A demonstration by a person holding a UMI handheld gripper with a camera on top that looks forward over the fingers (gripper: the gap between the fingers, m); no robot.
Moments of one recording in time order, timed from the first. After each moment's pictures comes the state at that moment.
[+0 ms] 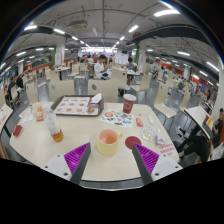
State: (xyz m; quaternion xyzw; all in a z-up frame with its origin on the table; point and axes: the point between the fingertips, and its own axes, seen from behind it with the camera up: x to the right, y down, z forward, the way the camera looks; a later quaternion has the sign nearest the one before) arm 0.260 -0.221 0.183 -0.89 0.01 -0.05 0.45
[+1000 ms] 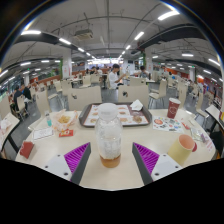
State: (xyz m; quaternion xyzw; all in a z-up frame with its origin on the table) arm -0.015 -0.095 0.100 -0.86 0.01 0.01 0.52
